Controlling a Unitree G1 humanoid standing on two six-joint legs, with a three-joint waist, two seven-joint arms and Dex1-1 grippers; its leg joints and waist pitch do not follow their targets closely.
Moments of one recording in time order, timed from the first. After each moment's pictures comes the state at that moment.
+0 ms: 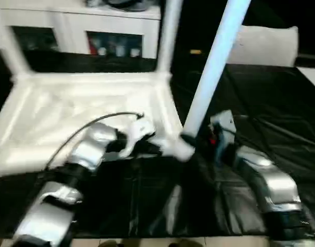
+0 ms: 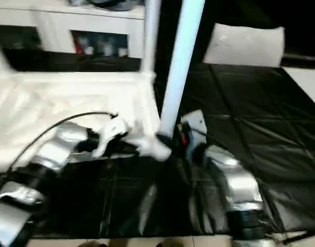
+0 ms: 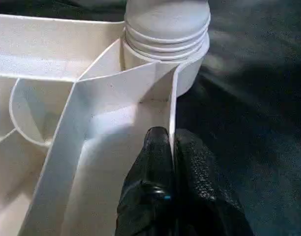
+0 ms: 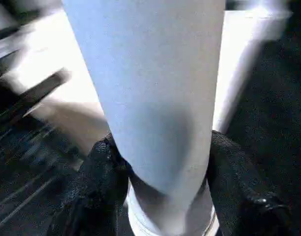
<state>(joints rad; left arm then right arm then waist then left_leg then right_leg) -0.68 0.25 -0.27 0.60 0.08 0.26 -1.06 -0.31 -0.13 0.01 0.02 0.19 0.58 0.50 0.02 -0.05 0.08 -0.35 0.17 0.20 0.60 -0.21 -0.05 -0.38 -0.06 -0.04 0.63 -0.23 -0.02</state>
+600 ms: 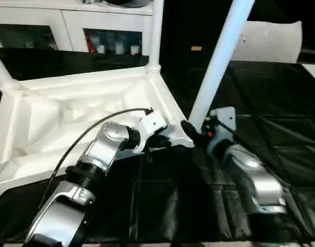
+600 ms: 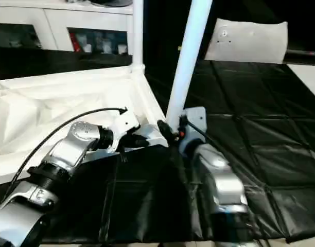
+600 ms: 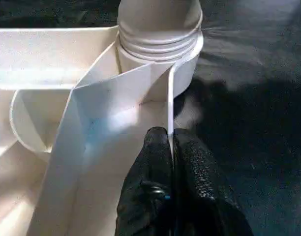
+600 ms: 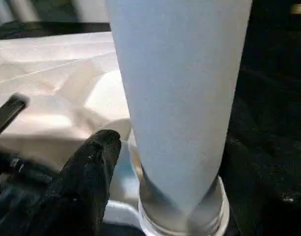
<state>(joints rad) -0.66 0.23 -0.28 0.57 0.11 0.20 -1.02 -0.25 -0.14 -0.01 0.00 0.20 0.45 0.51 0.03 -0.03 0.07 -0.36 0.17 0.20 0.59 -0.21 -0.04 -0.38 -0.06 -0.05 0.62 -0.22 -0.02</state>
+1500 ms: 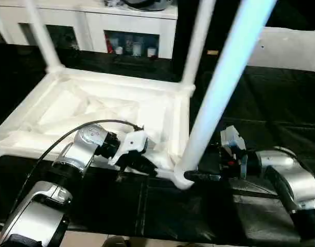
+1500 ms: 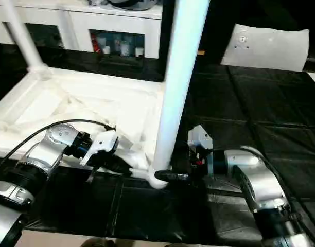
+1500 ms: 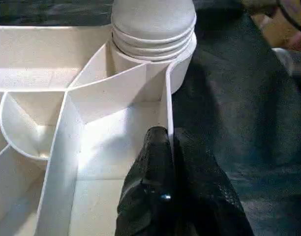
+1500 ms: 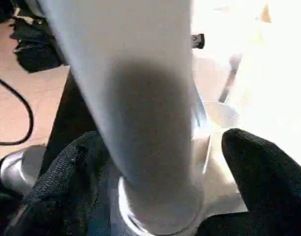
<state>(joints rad) -0.66 0.39 -0.34 0.68 0.01 -0.14 -1.56 -0.31 -0.51 0.14 0.13 0.32 0.28 1.32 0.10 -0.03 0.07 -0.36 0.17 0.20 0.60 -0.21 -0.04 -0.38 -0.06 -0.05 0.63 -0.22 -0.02</state>
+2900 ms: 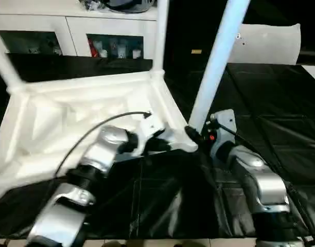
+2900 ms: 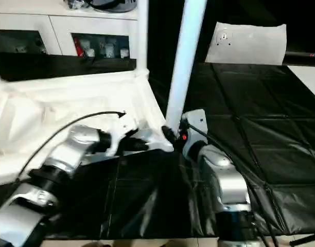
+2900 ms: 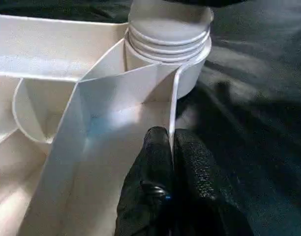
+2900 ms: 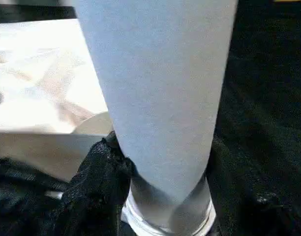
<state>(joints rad) -0.66 0.15 -0.24 0.59 0.10 0.31 -0.92 -0.30 -0.06 -0.01 0.01 0.08 0.56 0.35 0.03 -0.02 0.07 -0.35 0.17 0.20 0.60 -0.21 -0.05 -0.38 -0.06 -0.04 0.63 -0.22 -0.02</state>
